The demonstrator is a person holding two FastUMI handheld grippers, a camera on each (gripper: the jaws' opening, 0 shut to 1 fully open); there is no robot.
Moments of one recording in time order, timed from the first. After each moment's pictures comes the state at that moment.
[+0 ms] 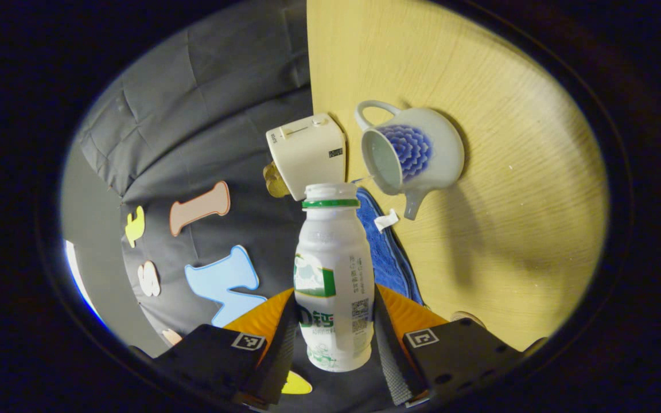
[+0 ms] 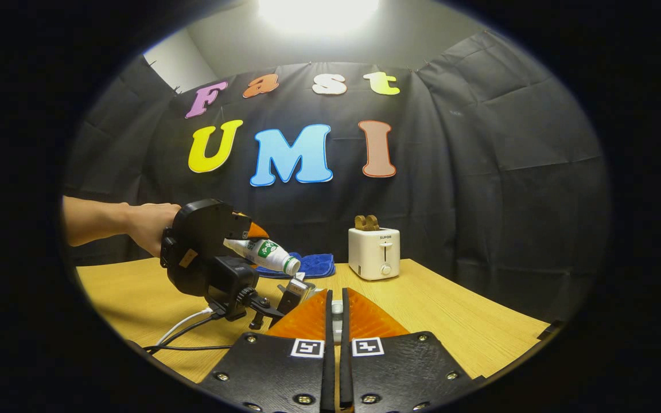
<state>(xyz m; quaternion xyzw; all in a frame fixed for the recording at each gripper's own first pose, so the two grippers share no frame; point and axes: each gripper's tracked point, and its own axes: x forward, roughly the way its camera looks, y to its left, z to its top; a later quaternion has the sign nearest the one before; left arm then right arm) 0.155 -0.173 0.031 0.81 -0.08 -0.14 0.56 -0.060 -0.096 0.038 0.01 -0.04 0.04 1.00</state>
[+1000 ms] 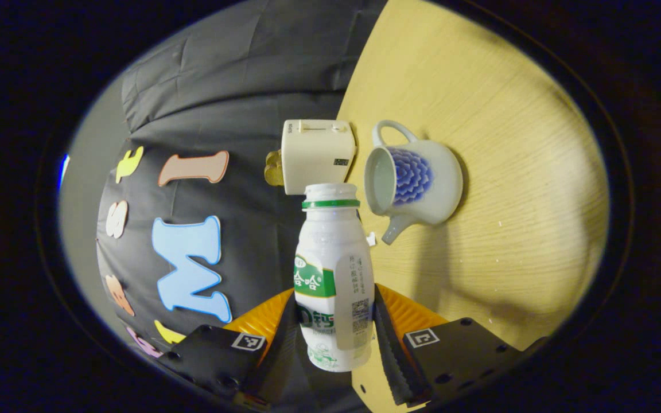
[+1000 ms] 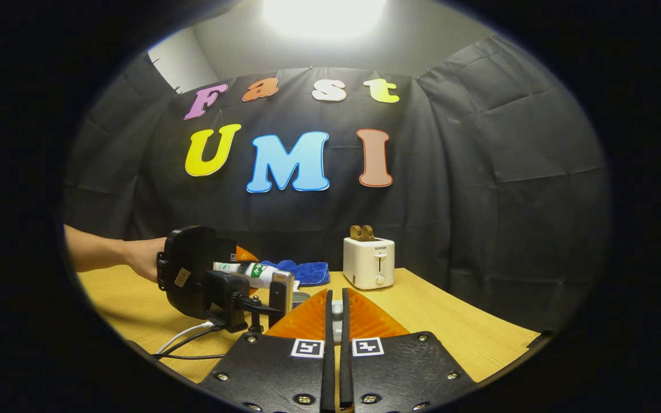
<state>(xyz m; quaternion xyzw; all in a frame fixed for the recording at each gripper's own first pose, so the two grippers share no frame) 0.150 -0.168 -0.005 0.68 -0.04 -0.20 0.71 -0.057 -0.101 0.059 -0.01 -0.05 0.02 1.00</state>
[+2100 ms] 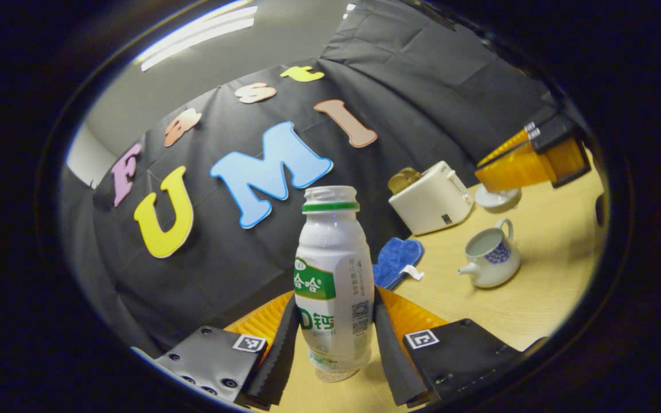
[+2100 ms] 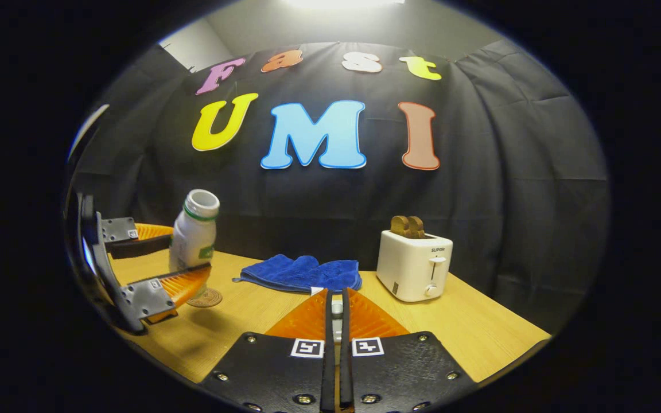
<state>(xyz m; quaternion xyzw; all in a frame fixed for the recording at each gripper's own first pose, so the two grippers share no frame) 0.125 -0.071 0.064 0.25 -0.09 -0.13 0.96 0.105 -0.022 0.044 -0.04 0.00 0.08 1.00</state>
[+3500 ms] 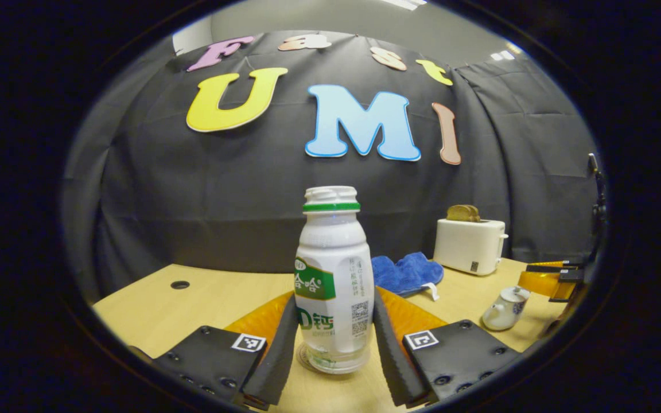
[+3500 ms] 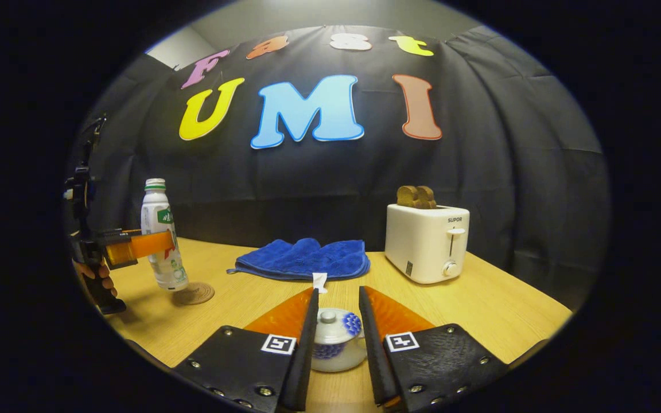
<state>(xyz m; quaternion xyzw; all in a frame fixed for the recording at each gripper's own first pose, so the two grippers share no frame) 0.198 0.030 0.028 -0.01 0.01 -0.12 0.99 0.131 -0.022 0.021 0.00 0.02 0.08 1.00</state>
